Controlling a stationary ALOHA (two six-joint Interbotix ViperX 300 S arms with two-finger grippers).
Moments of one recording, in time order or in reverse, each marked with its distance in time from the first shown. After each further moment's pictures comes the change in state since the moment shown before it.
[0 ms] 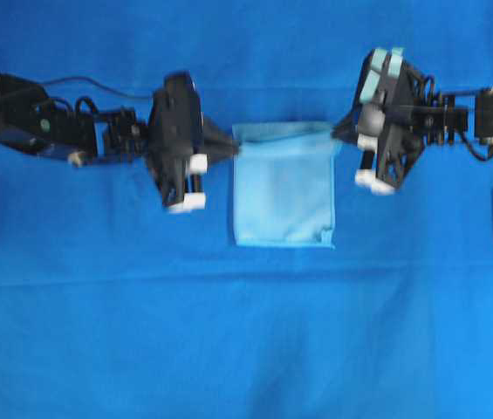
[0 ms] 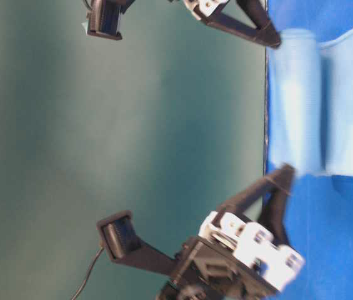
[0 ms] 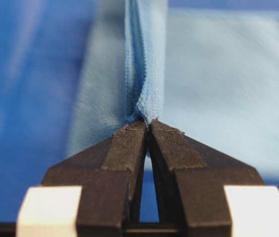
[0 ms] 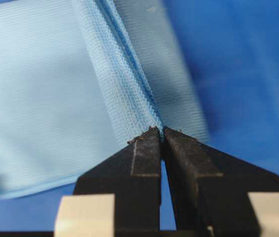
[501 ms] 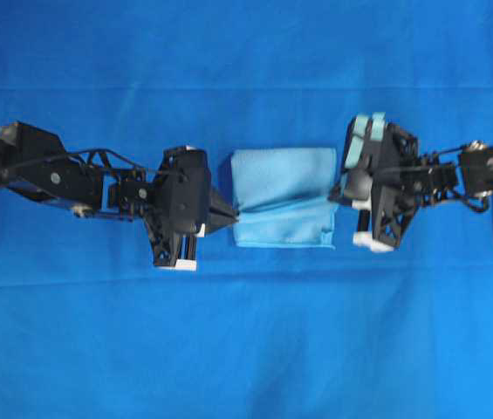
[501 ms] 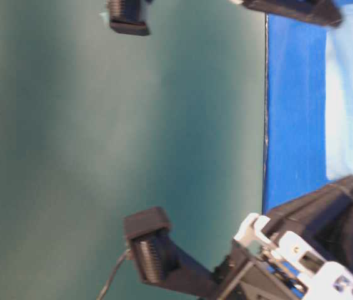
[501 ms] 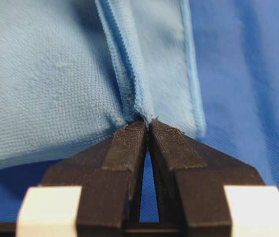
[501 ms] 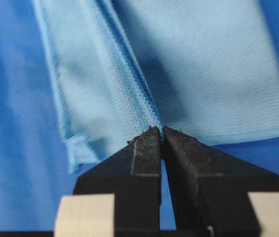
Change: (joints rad) left arm -0.152 0.074 -0.006 0.002 0.011 -0.025; right arm 0.204 0.084 0.005 0.006 0.029 0.173
